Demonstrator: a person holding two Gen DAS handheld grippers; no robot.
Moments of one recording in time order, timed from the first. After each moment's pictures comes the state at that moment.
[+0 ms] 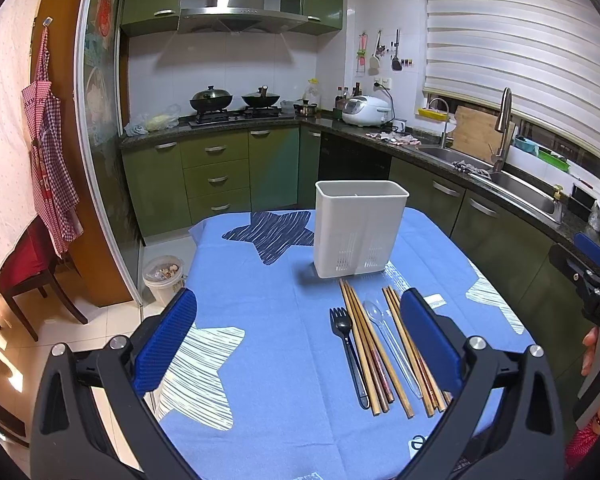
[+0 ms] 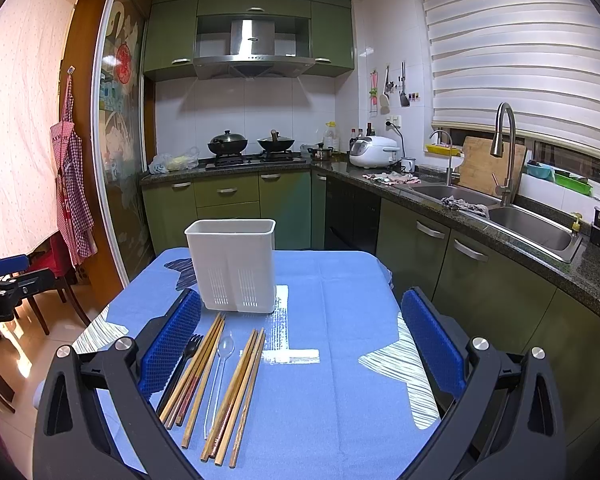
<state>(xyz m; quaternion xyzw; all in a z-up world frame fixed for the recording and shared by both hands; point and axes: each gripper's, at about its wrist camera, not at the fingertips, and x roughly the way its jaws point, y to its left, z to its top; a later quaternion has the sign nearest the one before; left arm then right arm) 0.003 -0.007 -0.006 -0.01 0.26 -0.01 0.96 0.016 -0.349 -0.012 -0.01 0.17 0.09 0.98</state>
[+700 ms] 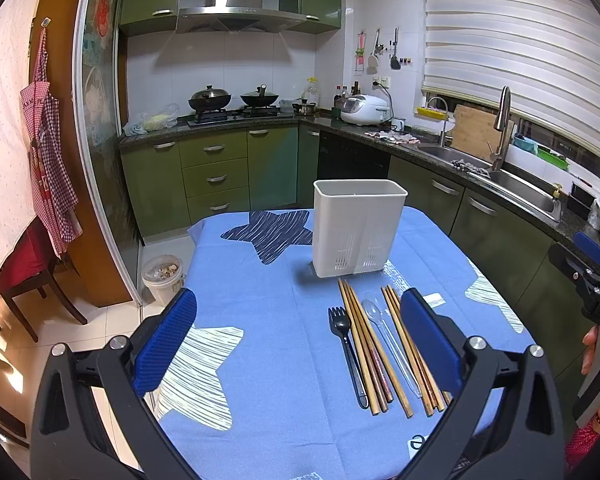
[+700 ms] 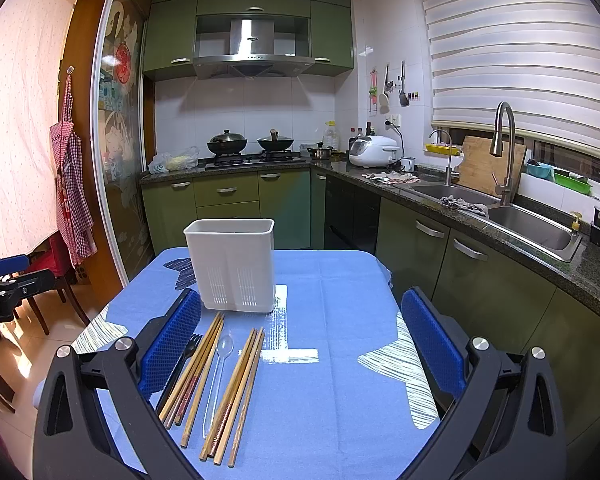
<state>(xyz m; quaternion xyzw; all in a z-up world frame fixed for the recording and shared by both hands) 0.004 -0.010 -0.011 -0.01 0.27 -0.01 0.96 0.016 -0.350 -0.011 -0.01 0.17 0.09 0.98</state>
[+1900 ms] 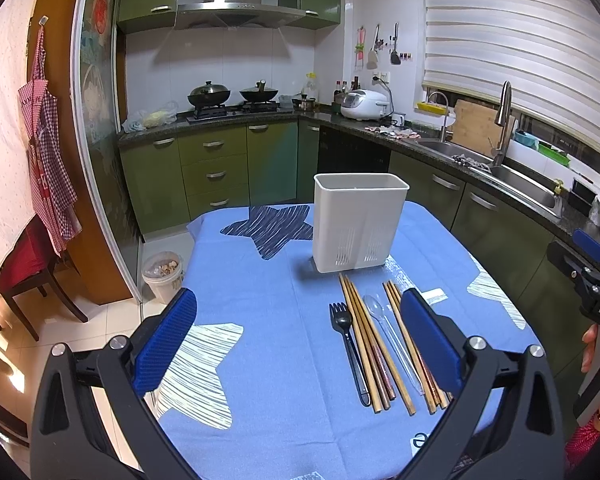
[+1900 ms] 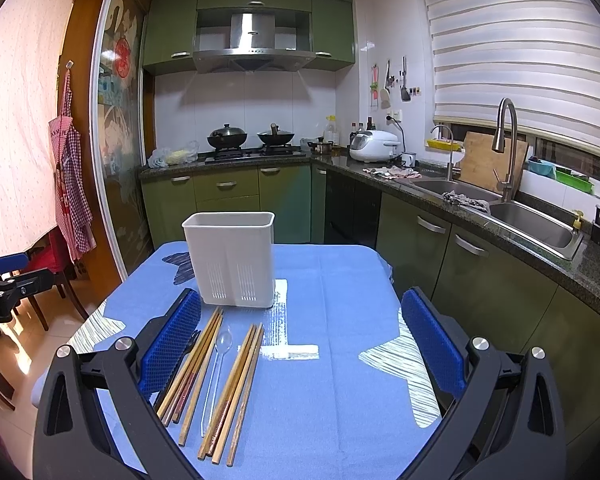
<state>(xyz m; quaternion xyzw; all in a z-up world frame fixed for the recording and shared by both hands) 0.006 -0.009 -0.017 -0.01 0.27 -0.01 0.96 0.027 -0.342 -0.043 -0.02 0.18 0.09 0.98</state>
